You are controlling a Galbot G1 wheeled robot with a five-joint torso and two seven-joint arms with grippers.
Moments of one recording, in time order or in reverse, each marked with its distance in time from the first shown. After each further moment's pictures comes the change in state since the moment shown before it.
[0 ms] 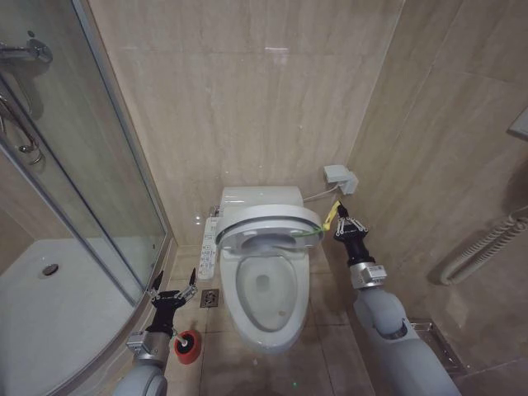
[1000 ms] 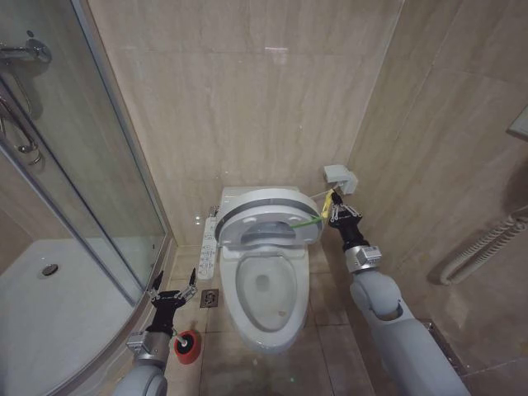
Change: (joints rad) left arm 0.000 0.000 0.000 0.000 0.000 0.000 0.000; right arm 0.097 -0.020 -0.049 0.012 0.039 -0.115 -0.006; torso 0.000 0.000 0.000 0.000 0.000
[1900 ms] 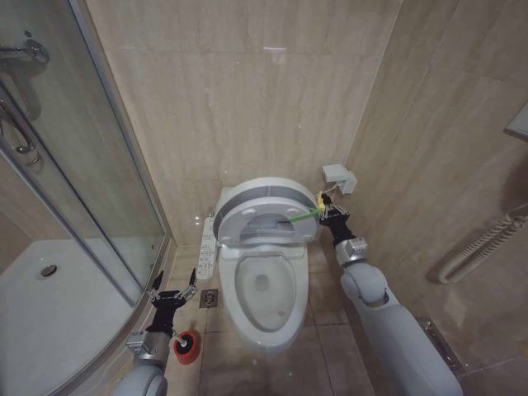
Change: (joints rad) left arm 0.000 0.000 0.000 0.000 0.000 0.000 0.000; right arm 0.115 -0.002 -0.065 -0.141 0.041 -0.035 -0.009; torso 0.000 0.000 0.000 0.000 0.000
